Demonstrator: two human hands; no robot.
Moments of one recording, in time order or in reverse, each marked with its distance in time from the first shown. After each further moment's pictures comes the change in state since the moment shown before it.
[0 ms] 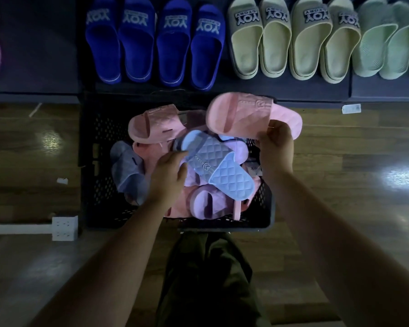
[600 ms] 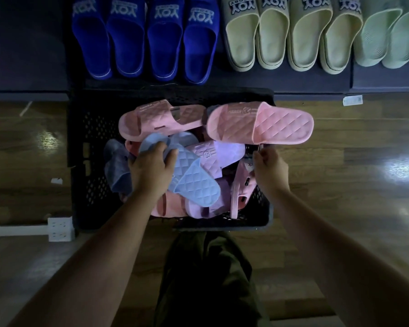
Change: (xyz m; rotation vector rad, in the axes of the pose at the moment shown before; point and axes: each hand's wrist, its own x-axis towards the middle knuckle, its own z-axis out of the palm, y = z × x) left_hand 0.017 -0.011 0.001 0.312 0.120 -0.147; right_hand -0.011 0.055 -0.020 -0.539 -0.100 -0.075
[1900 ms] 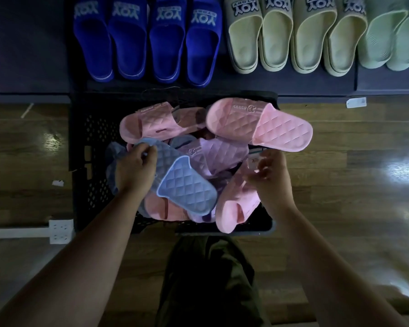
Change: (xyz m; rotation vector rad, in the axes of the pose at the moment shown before) left_hand 0.010 -0.015 -0.022 -0.282 0.009 -0.291; right_hand -0.022 -0.006 -0.003 0.410 -0.097 0.013
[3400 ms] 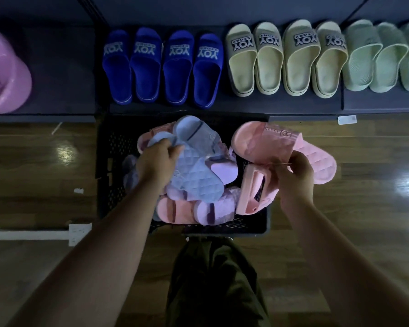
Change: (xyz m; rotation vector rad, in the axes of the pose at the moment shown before) left_hand 0.001 0.063 -0.036 0.266 -0.054 0.185; right_hand -0.016 -0.072 -0.046 0.114 0.256 0.066
